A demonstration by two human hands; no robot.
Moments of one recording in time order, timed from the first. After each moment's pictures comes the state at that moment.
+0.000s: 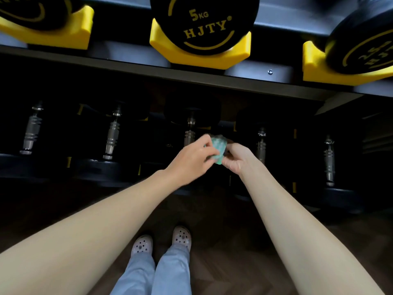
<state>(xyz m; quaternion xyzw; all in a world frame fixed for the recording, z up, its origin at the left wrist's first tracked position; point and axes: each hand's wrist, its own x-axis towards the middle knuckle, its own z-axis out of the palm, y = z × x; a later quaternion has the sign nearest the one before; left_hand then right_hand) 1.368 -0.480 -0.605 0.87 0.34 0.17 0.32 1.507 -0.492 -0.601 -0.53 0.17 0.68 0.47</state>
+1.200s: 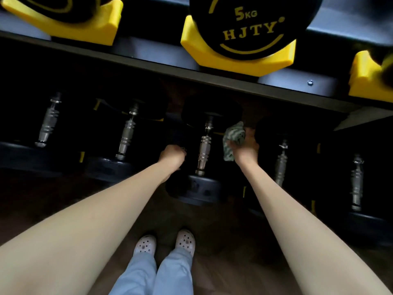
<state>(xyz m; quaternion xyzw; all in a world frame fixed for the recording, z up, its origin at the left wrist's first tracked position) 1.326 -0.433 -0.652 0.40 0.73 0.04 0.55 1.500 -0.456 -0.655 -0.85 -0.33 0.36 0.21</state>
